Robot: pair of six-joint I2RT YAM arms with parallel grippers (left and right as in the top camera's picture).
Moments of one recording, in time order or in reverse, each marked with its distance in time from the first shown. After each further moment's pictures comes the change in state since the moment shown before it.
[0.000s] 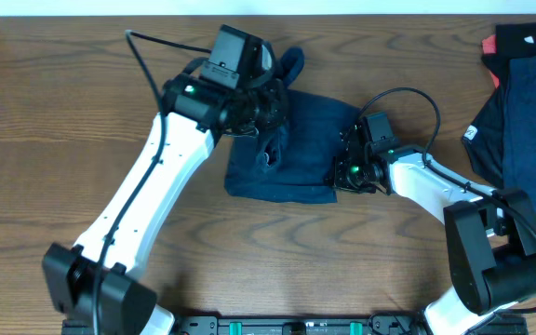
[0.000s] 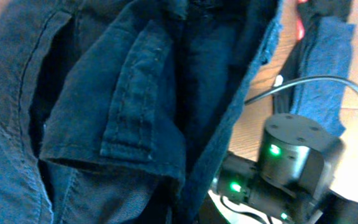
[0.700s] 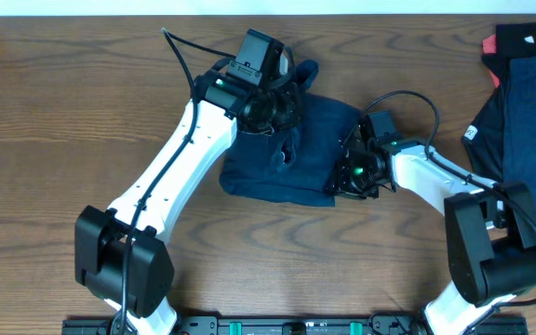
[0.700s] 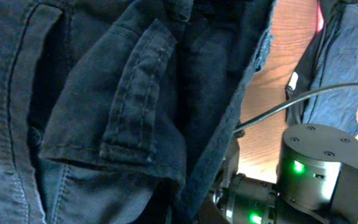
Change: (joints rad) left arm -0.034 0.120 0.000 0.082 0.005 -0.012; right arm -0.031 0.034 0.060 -0.178 -0.114 -0.090
